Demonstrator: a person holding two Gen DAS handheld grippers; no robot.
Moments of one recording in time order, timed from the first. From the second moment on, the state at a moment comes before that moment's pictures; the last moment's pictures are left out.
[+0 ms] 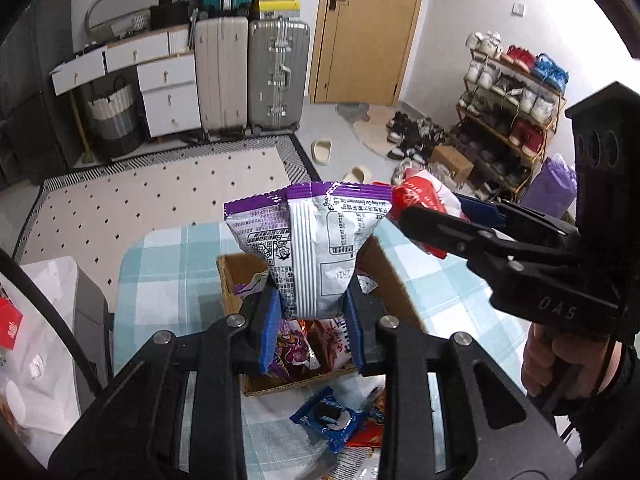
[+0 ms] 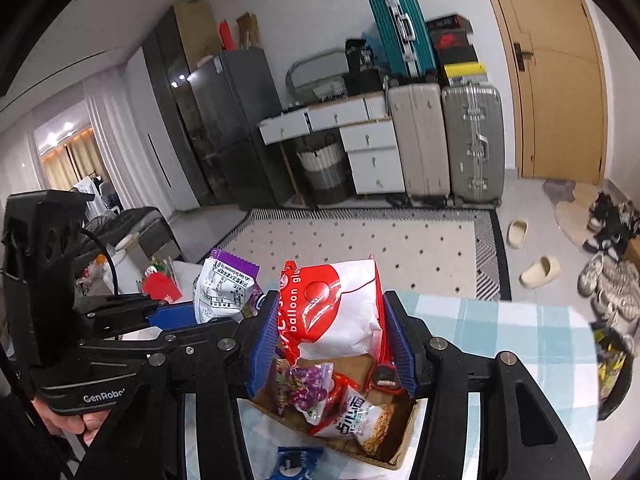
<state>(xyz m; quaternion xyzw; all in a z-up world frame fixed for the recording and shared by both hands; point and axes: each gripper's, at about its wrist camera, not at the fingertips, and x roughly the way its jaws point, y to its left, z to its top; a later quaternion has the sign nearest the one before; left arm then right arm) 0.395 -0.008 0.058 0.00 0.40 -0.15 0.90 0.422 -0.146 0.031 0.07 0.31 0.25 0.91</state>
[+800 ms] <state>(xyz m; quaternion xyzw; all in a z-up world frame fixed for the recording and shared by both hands) 0.462 -0.020 -0.076 0.04 0.49 -0.14 0.86 0.469 -0.130 -0.079 0.05 0.42 0.22 0.88</state>
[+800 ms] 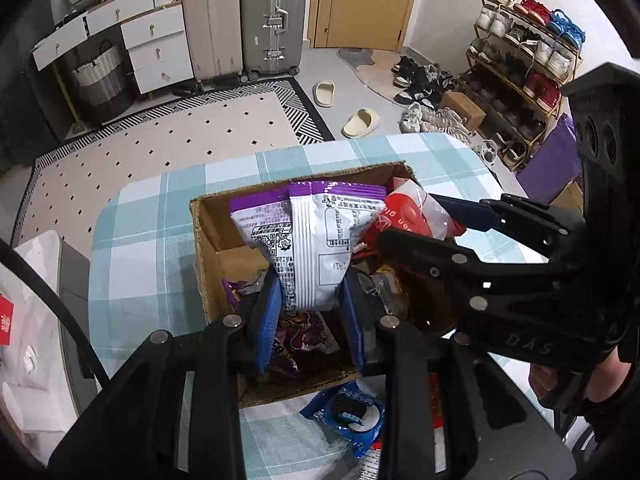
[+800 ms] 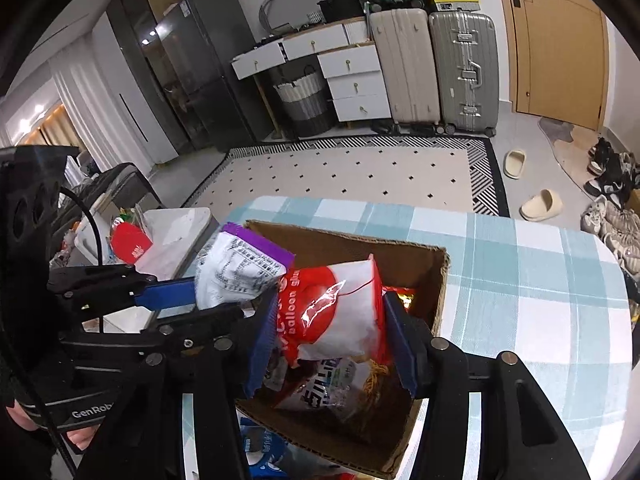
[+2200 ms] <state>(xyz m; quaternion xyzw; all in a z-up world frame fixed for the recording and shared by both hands) 0.219 0.015 0.006 0.05 0.33 -0.06 0.94 0.279 -0.172 -0.040 0.11 0.32 0.25 0.91</state>
